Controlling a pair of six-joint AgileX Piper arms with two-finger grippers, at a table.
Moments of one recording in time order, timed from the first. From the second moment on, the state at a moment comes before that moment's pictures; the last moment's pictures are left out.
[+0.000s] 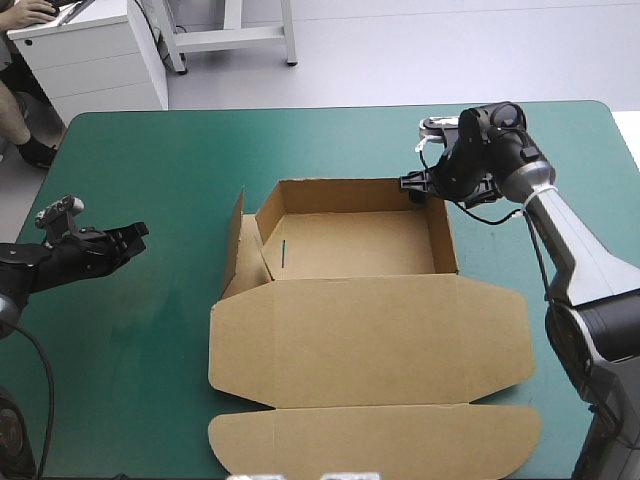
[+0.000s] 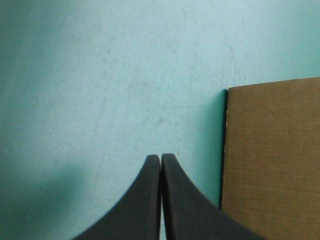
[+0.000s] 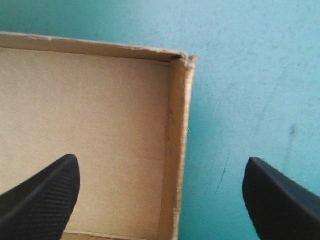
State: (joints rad) left arm 0.36 1.45 -0.90 -1.00 0.68 0.61; right arm 0.28 1.89 -1.84 0.03 1.23 0.16
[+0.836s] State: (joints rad) left arm 0.36 1.45 -0.90 -1.00 0.68 0.60; right arm 0.28 1.65 -1.74 0.07 1.25 0.16
